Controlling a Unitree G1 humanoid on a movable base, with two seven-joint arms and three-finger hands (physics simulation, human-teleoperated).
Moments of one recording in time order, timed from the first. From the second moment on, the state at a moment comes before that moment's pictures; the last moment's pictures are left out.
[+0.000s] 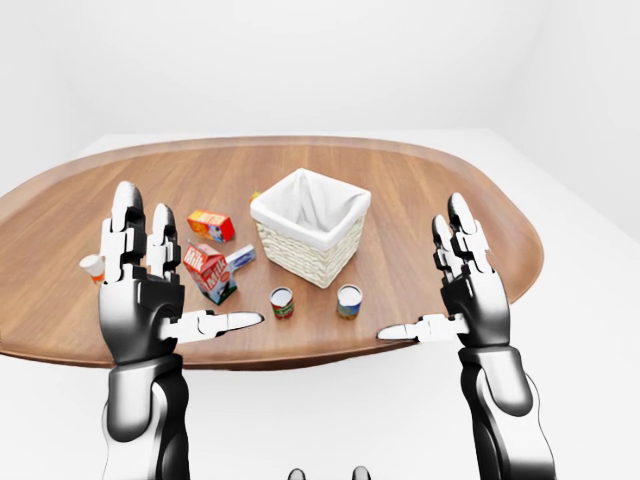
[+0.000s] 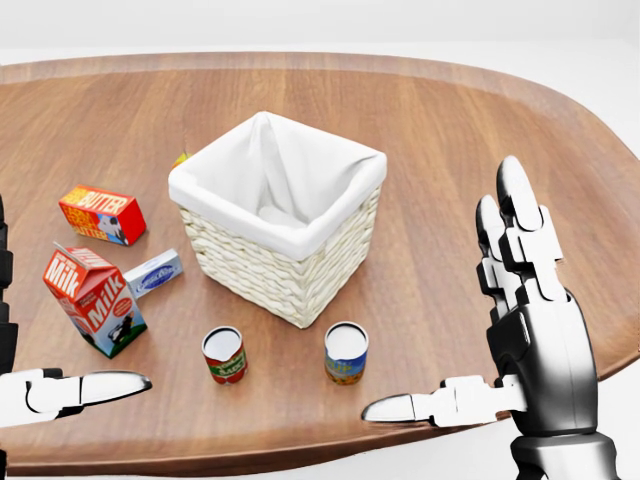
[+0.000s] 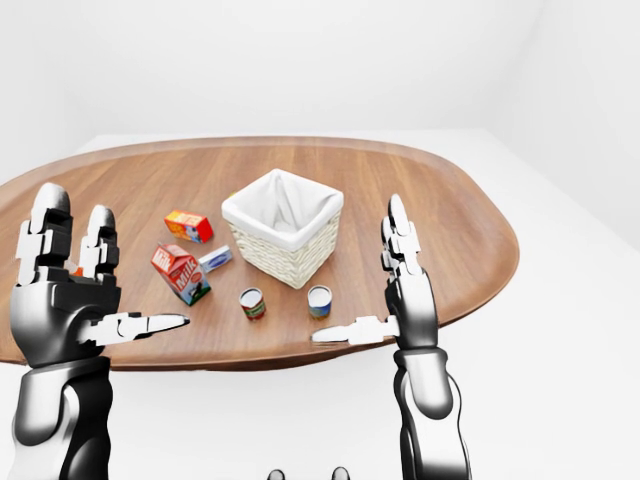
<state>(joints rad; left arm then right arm) 0.09 0.02 0.21 -0.67 -0.19 0.09 -0.05 0.12 -0.01 0.00 -0.60 -0.06 0.09 0.10</state>
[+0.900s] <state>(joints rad) 0.09 0.02 0.21 -0.68 -0.18 0.09 -0.05 0.12 -0.01 0.01 -0.59 -0.07 0.09 0.09</state>
